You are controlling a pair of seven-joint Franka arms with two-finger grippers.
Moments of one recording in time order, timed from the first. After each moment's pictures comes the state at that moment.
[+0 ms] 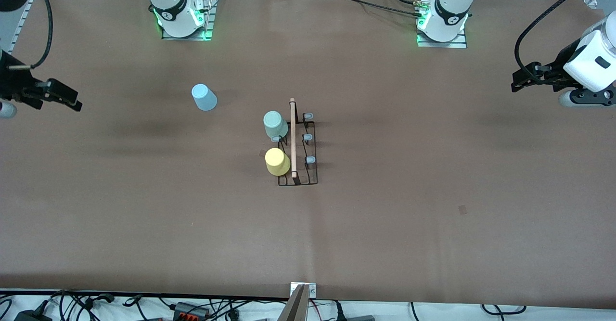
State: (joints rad) left arm 0.05 -0.01 -0.07 -1.65 0.00 1.50 -0.05; right arm -0.02 -0.02 -0.04 -1.73 0.02 1.73 -0.01
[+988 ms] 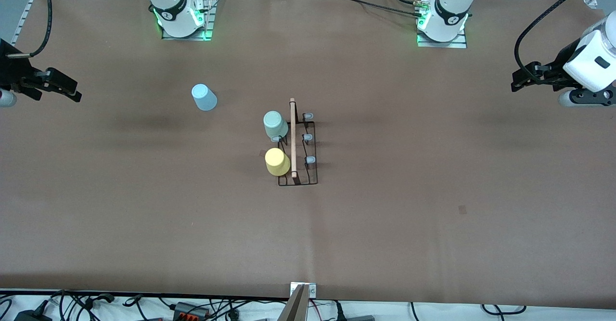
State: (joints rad) left arm 0.05 -0.01 -0.07 -1.65 0.00 1.50 -0.05; right arm -0.02 -0.04 -0.04 -1.74 0.01 1.71 -0.02
